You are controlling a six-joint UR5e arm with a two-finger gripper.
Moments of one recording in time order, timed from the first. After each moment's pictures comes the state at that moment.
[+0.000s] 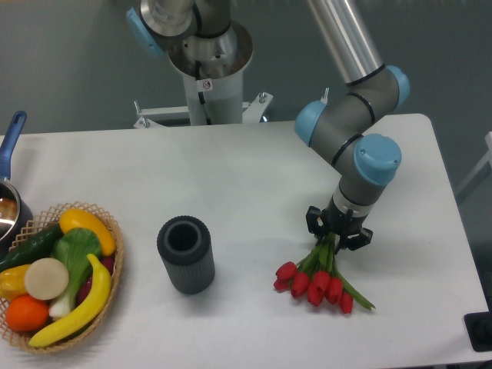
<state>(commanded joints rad) 2.71 -2.11 -1.70 -0.87 1.38 1.12</state>
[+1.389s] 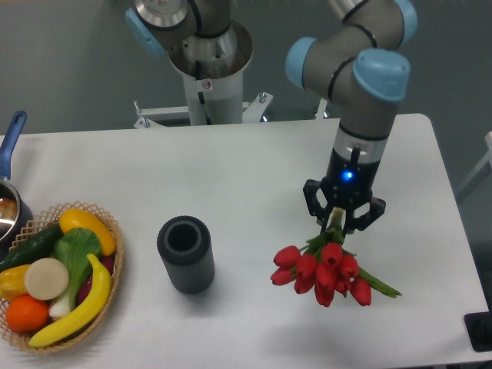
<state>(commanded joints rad) 2.70 -1.81 -1.66 -0.87 1.03 0.96</state>
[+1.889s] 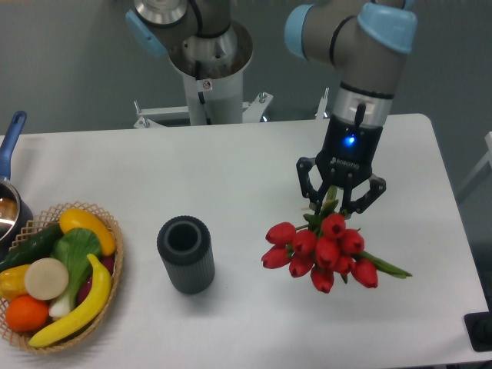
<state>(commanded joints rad) 2.77 -1.77 -1.64 -0.87 0.89 0.94</state>
